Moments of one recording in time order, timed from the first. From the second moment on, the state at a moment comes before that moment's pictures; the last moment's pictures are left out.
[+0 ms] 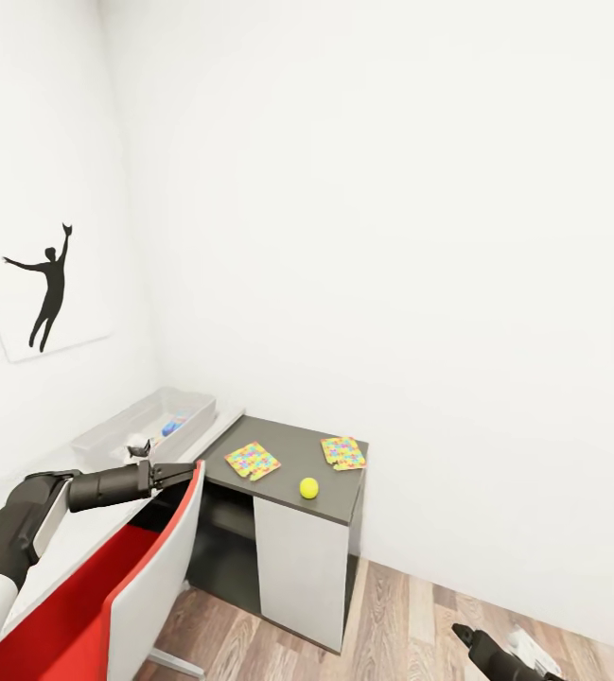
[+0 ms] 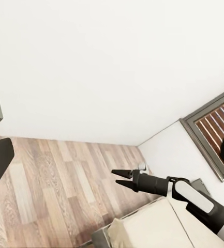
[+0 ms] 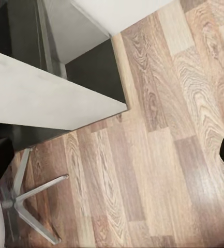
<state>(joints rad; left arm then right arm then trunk) -0.67 0.34 0.11 -0.82 0.19 0.85 -1.39 -0.16 -0.02 -0.48 -0.91 -0.39 0.53 0.13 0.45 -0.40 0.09</state>
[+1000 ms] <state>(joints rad) -0.67 0.34 0.11 -0.82 0.19 0.82 -1.40 -0.16 -0.02 -0.36 -0.79 -0.38 0.40 -0.02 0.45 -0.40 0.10</state>
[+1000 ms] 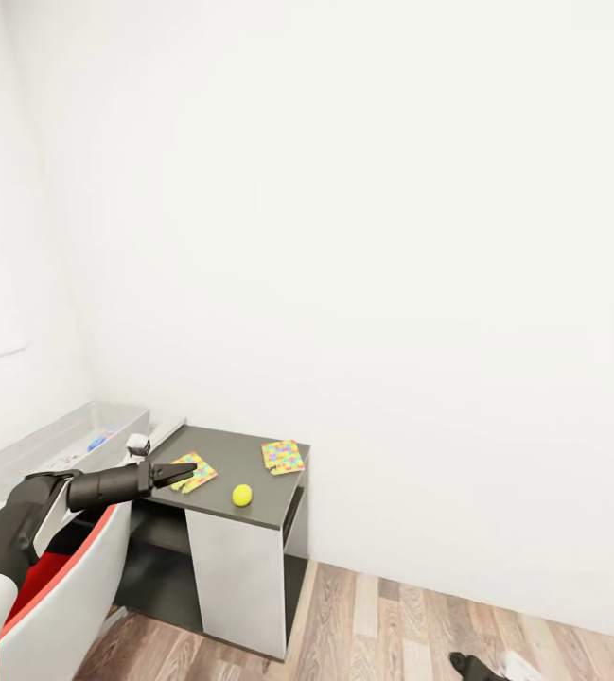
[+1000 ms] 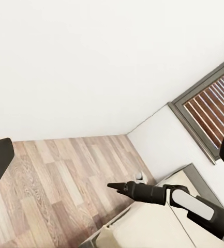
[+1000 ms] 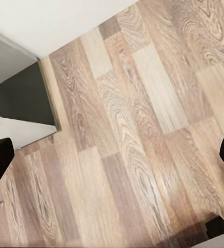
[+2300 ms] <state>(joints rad) -0.68 0.35 0.10 -0.82 0.19 0.82 -1.40 -0.16 -0.02 -0.33 -0.79 -0.38 0.39 -0.02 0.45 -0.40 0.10</state>
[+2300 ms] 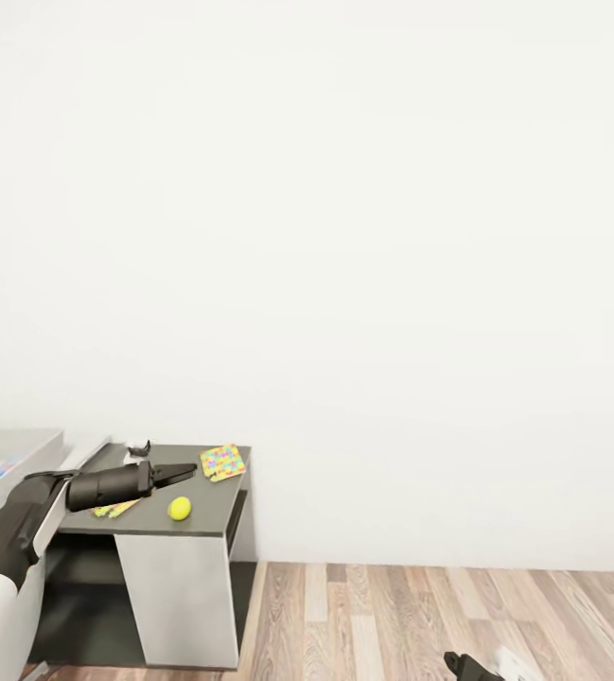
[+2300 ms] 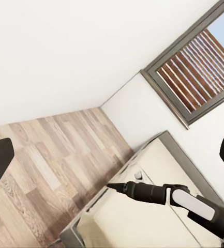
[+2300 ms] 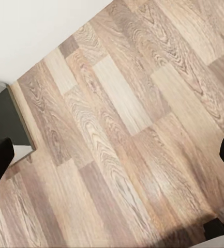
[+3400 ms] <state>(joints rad) -0.67 0.35 0.11 -0.82 0.19 0.82 -1.40 -0.16 -0.01 -0.32 -0.79 -0.31 0.29 -0.02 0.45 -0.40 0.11</state>
